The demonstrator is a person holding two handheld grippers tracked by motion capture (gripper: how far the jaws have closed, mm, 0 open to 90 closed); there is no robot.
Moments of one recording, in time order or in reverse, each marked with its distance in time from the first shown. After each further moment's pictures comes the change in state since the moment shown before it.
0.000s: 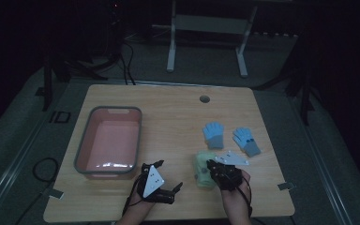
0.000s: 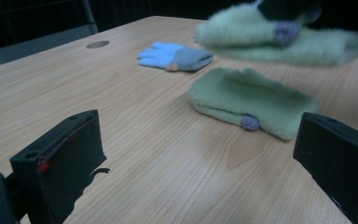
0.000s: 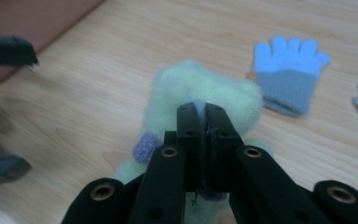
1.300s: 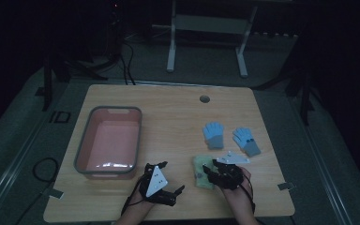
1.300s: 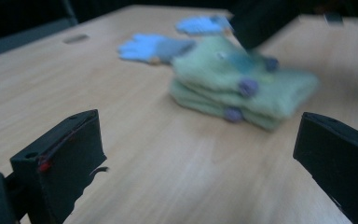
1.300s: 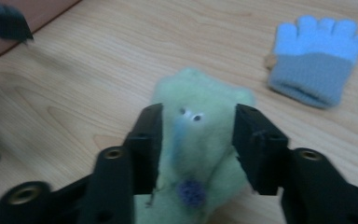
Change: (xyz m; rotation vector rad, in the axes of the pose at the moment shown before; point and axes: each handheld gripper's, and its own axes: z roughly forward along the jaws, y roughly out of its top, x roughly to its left) left arm -0.005 0.004 0.006 0.070 -0.072 0.063; right arm -0.023 -0.015 0.021 0.011 0.115 -0.021
